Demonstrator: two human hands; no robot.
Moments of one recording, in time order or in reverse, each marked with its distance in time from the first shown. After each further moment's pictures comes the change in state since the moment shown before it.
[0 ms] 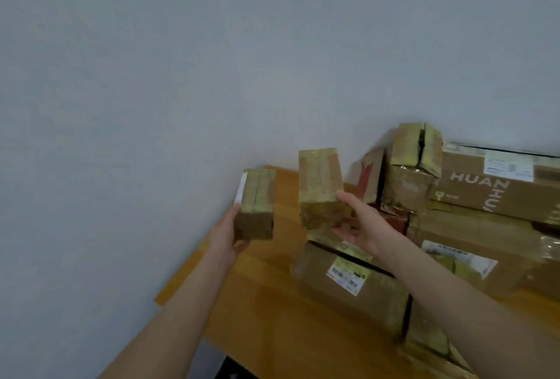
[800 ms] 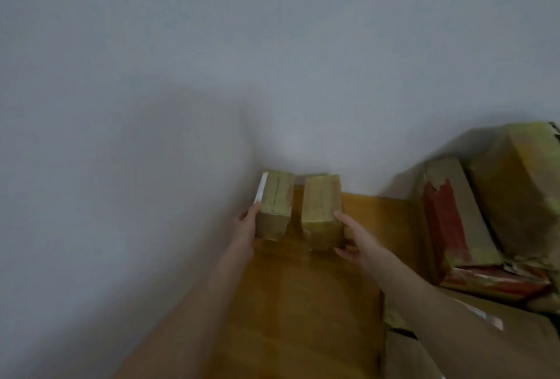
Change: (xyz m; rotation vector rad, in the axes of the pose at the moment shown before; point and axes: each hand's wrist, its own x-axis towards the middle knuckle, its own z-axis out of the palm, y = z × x) left_hand 0.291 0.051 0.058 0.315 -0.202 -0.097; right_hand 0.238 0.023 0.104 0.113 0.355 0.163
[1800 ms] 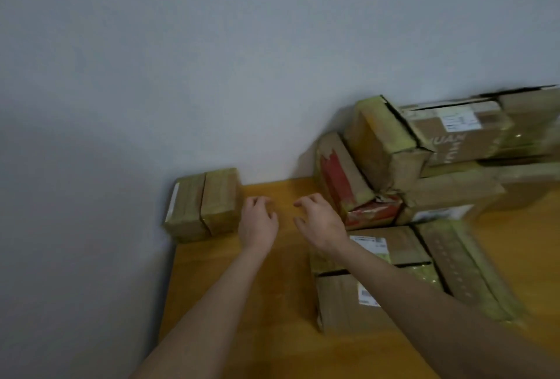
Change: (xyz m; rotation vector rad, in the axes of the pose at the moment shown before) left_hand -0.066 -0.032 0.099 1.076 -0.153 0.767; right_hand -0.059 0.015 -0.038 -1.182 0.380 -0.652
